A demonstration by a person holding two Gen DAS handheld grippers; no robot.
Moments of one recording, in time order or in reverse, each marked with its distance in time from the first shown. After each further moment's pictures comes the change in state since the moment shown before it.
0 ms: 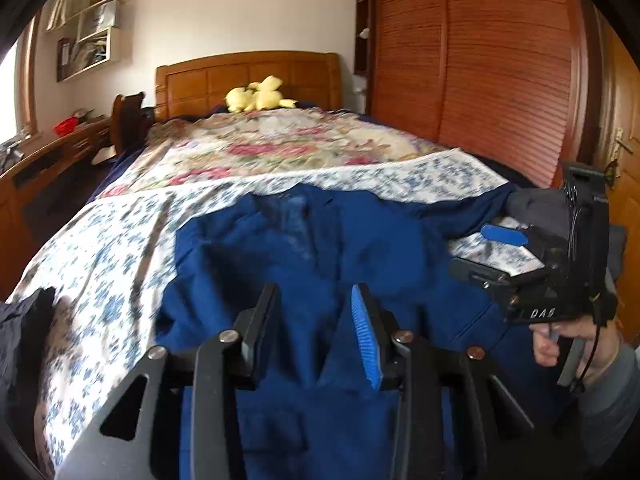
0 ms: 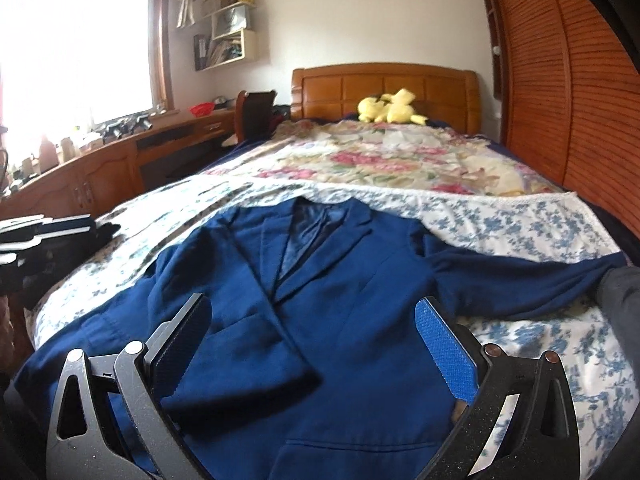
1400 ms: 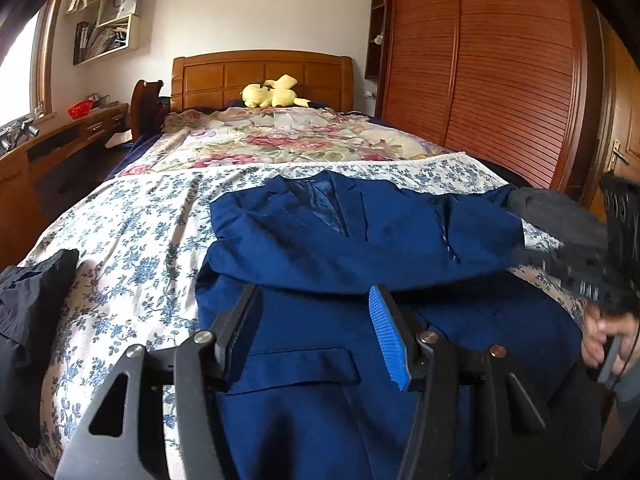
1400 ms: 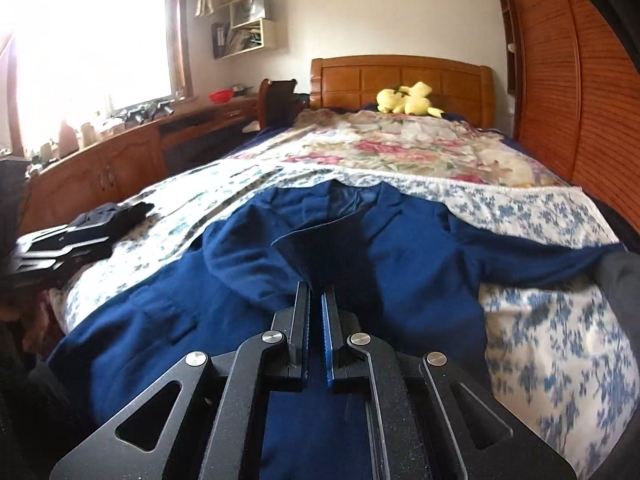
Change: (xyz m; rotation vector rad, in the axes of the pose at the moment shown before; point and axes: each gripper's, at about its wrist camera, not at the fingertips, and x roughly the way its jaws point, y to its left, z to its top) left arm -0.045 0.050 -0.046 -0.048 -0.017 -0.022; right arm -0.051 0.051 -0.023 -0.015 0.046 0.040
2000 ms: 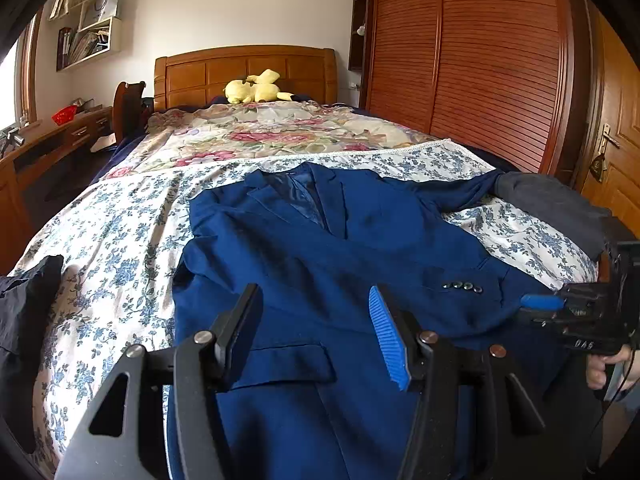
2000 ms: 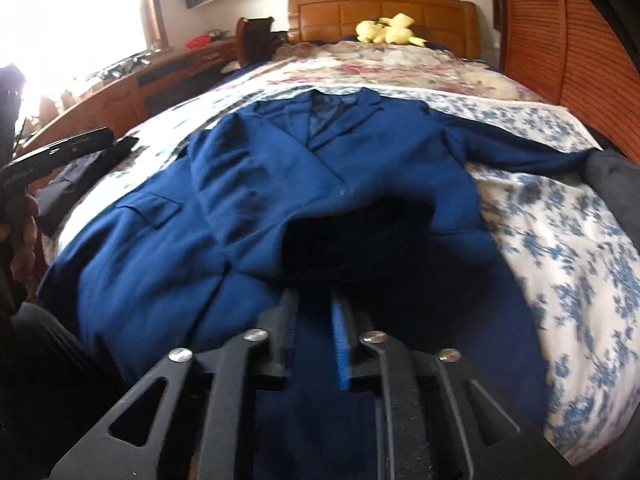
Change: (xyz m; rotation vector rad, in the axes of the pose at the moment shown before) left arm 0.009 -0.021 -0.002 0.040 0.026 -0.031; right arm -0.012 -0.004 -0.086 0.073 0.225 -0.061
